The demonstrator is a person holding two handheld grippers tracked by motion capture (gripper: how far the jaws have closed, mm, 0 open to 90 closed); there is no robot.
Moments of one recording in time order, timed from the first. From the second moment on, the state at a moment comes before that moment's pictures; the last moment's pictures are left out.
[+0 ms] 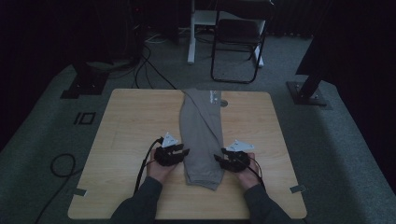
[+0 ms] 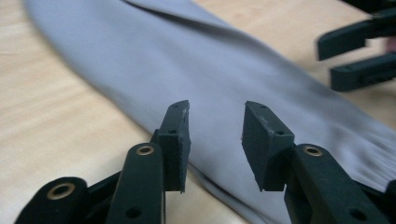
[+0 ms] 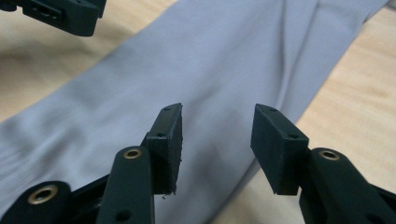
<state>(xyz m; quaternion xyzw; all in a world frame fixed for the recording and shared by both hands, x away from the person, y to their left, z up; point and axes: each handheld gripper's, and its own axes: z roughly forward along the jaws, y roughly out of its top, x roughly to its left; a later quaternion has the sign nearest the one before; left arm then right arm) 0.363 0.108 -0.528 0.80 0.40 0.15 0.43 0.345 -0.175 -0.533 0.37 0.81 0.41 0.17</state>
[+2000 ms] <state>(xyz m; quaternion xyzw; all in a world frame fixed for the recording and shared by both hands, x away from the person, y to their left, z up) 0.356 0.091 -0.547 0.82 0.40 0.14 0.39 0.434 -0.125 -0.546 0.41 0.82 0.33 0.24</state>
